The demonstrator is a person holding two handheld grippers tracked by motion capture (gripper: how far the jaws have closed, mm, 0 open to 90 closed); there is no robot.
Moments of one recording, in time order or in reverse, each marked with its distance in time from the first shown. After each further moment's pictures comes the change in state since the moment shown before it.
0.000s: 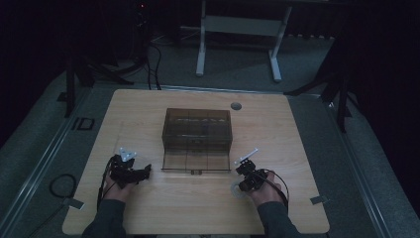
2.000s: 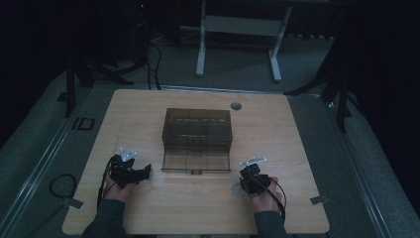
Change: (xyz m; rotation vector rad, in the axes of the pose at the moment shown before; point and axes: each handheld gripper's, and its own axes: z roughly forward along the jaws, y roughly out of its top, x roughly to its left) left arm 0.000 0.000 0.000 -0.001 0.000 -0.001; right arm 0.004 -0.020 0.001 -0.269 -0.090 0.084
